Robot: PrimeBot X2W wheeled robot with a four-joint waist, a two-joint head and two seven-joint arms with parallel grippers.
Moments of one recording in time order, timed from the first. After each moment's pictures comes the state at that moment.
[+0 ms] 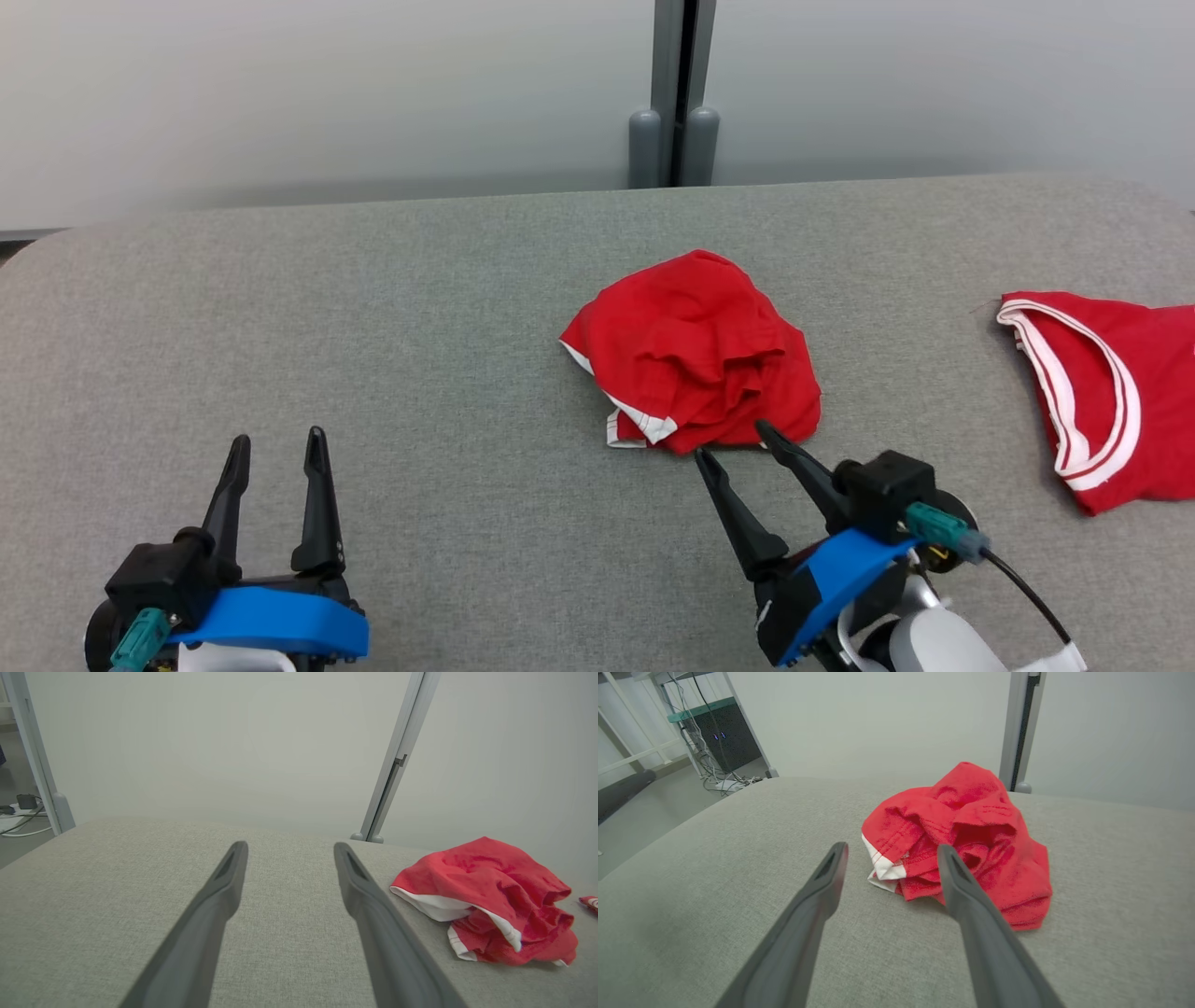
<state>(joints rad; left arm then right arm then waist) -0.03 0.32 -0.29 0.10 -0.54 0.16 -0.25 -0.16 -0.05 0.30 0.17 0.21 0.13 0.00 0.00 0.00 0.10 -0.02</state>
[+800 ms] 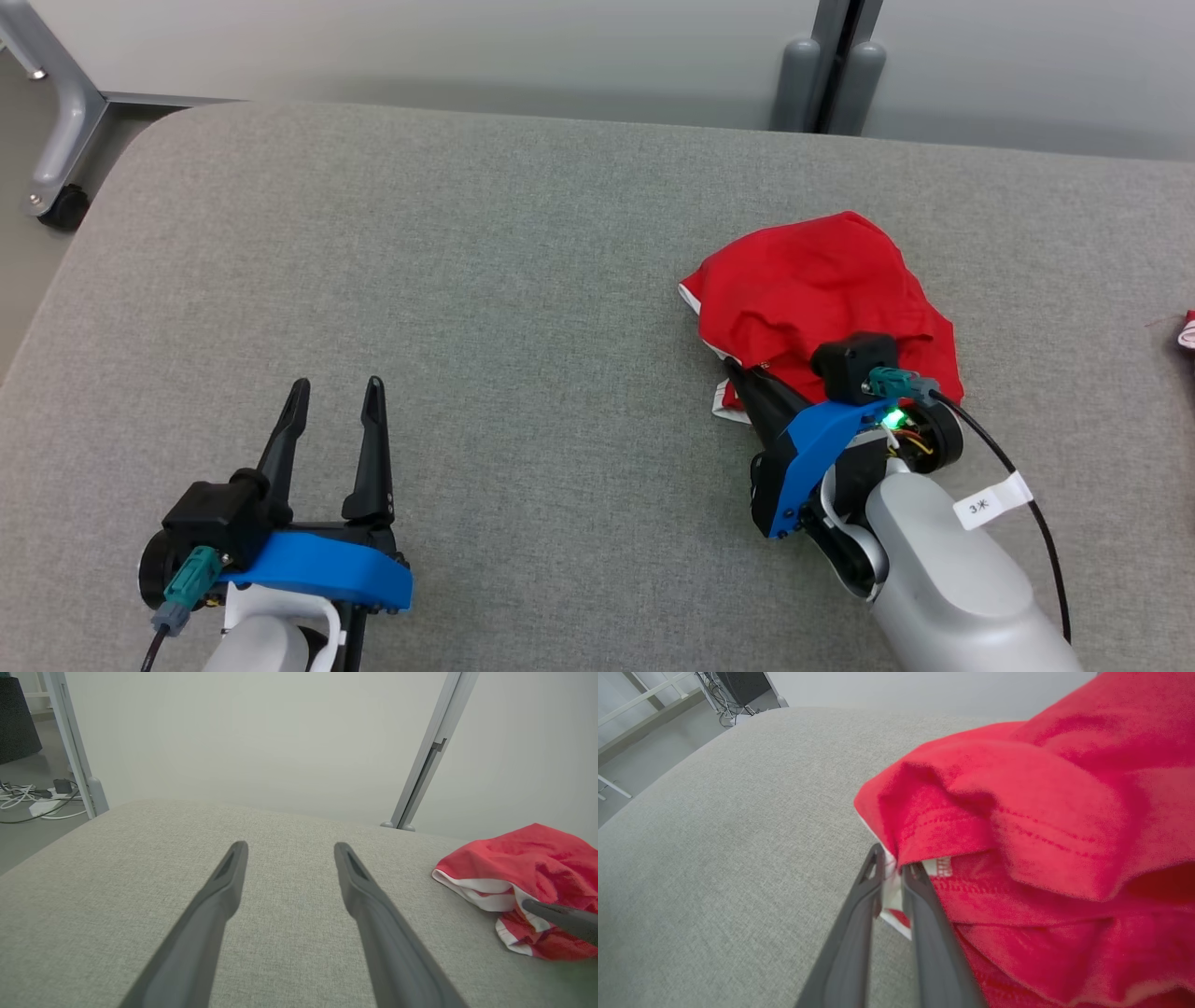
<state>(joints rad) -0.17 0.27 -0.35 0.19 -0.52 0.08 -0.26 -0.57 -0.05 0.37 0.73 0.34 0.13 -0.01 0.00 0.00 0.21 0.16</state>
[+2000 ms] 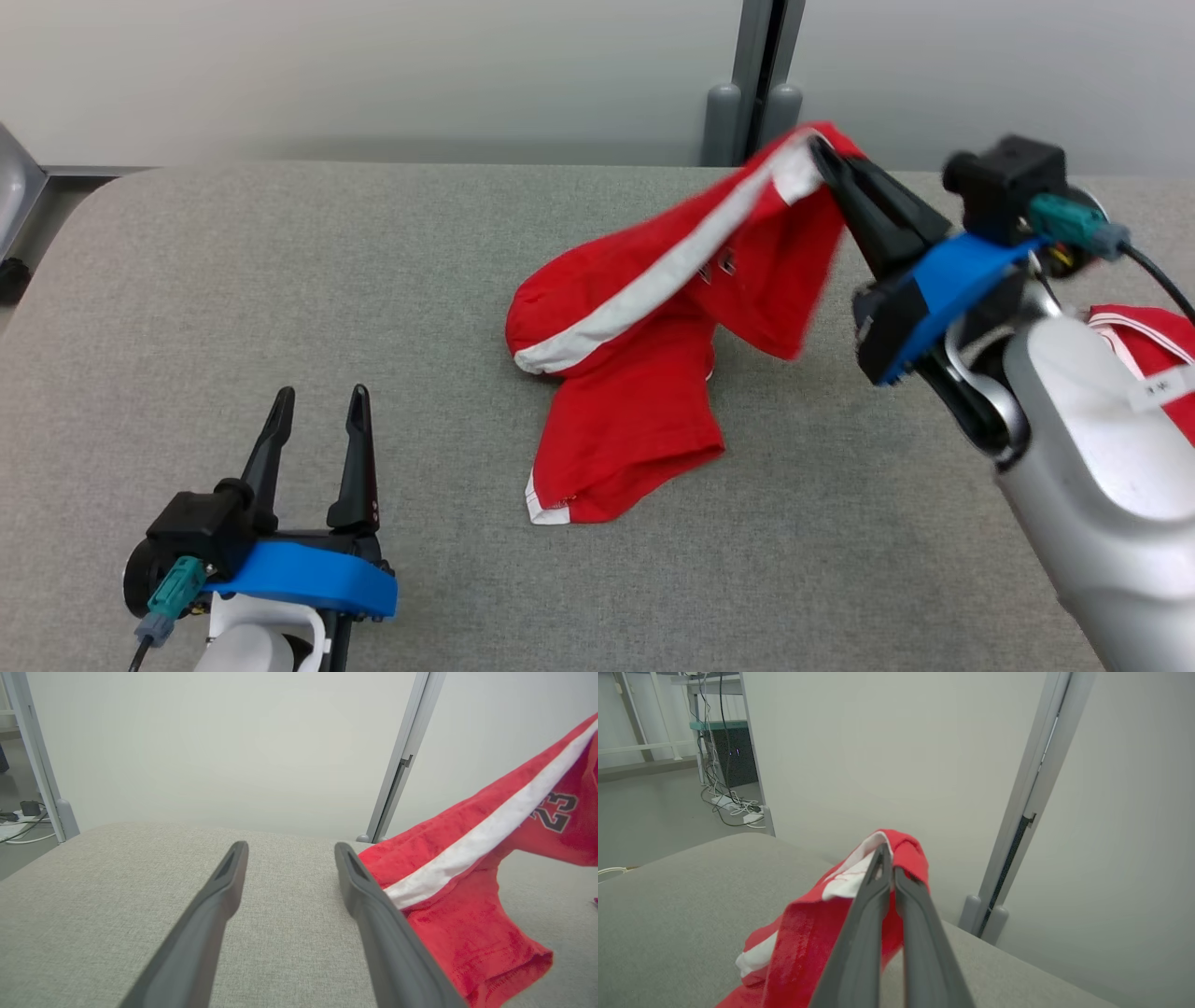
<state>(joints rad) -0.14 0.26 -0.30 0.21 -0.48 0.04 -0.26 -0.75 -0.28 0.42 0.40 0.41 0.13 0.01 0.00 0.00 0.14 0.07</state>
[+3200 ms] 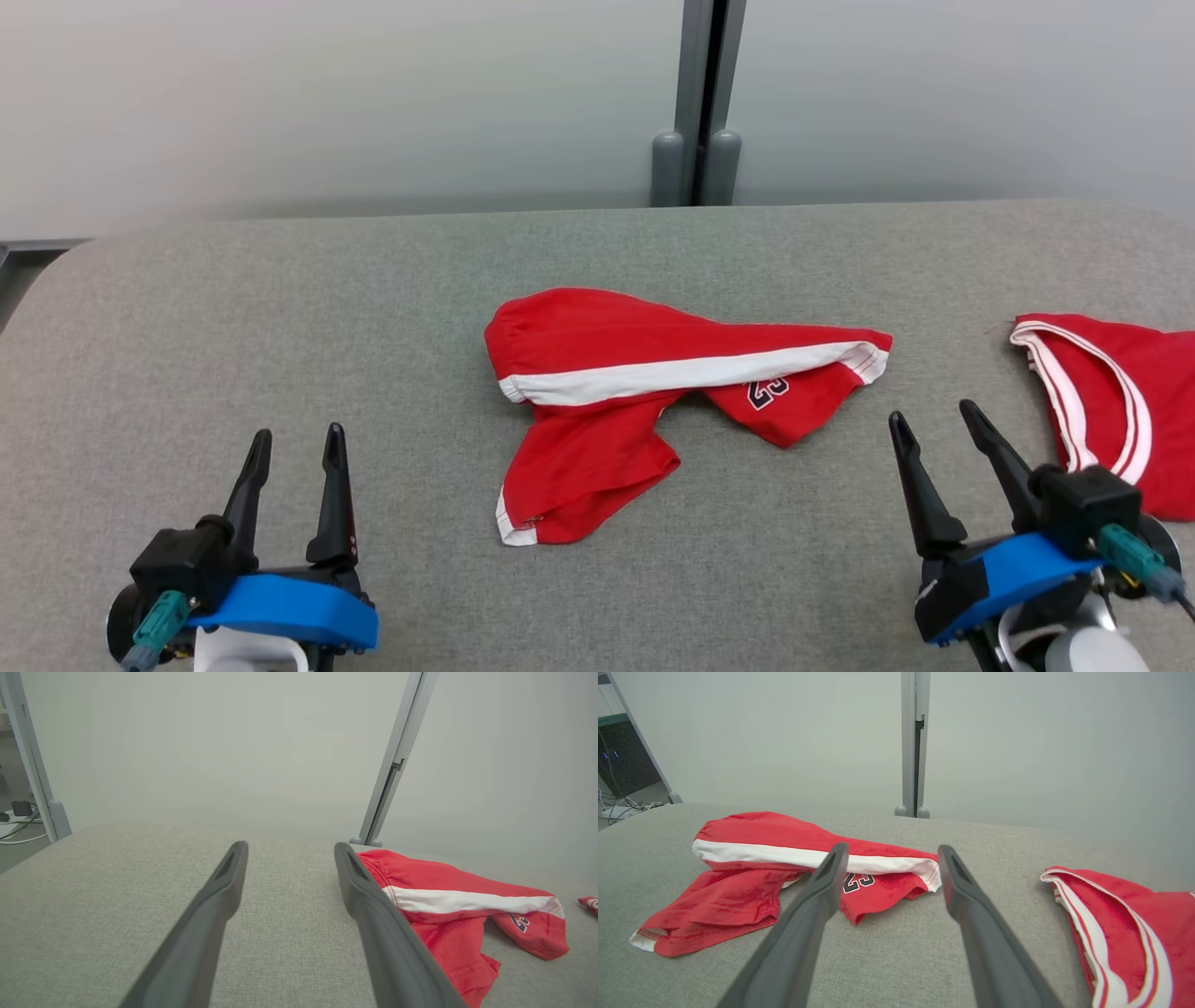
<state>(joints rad) -0.09 0.23 -0.22 0.25 -0.45 0.01 -0.26 -0.09 -0.10 0.02 0.12 0.14 0.13 -0.05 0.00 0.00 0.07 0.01</state>
